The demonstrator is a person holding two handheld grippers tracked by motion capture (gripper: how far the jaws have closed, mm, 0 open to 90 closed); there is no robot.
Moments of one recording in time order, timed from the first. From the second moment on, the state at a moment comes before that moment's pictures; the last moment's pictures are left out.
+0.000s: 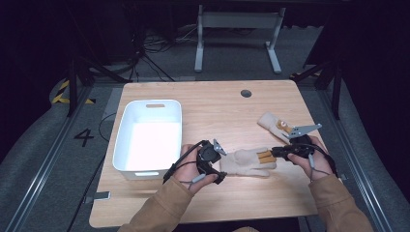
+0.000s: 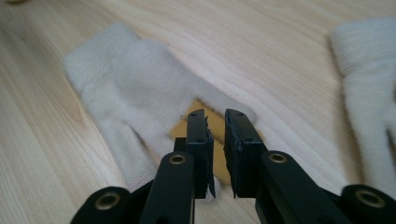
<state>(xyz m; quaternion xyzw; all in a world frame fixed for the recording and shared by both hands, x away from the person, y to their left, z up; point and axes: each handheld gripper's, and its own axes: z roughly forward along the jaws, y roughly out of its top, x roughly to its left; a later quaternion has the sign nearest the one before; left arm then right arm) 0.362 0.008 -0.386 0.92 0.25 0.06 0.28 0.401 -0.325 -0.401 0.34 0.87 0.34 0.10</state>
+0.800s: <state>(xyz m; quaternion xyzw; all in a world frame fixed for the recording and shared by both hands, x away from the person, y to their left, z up) 0.364 0.007 -0.382 0.92 0.25 0.05 0.29 0.397 -0.374 -0.380 0.45 0.76 0.43 0.20</state>
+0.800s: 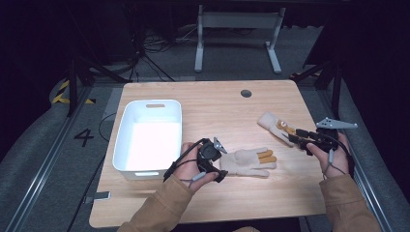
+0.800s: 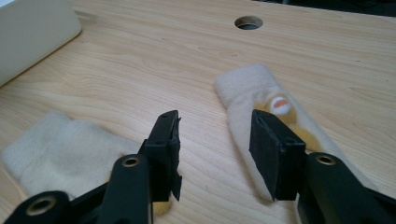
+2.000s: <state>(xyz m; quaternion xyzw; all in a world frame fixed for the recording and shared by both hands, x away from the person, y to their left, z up) 0.354 0.027 -0.378 0.92 0.25 0.05 0.31 0.489 -0.373 -0.412 0.51 0.78 0.32 0.19</state>
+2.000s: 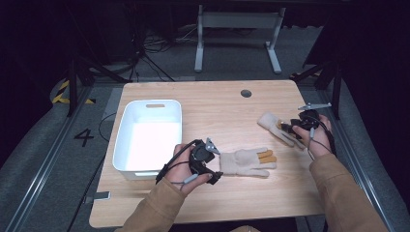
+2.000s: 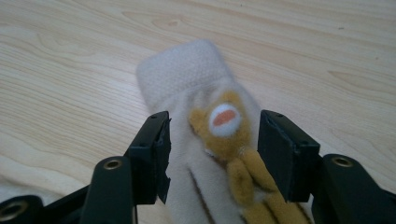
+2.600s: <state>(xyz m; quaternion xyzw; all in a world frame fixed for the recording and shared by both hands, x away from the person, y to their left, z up) 0.348 0.035 -0.379 0.91 0.26 0.05 0.30 0.515 -0.375 -0.430 0.52 0.80 0.26 0.16</state>
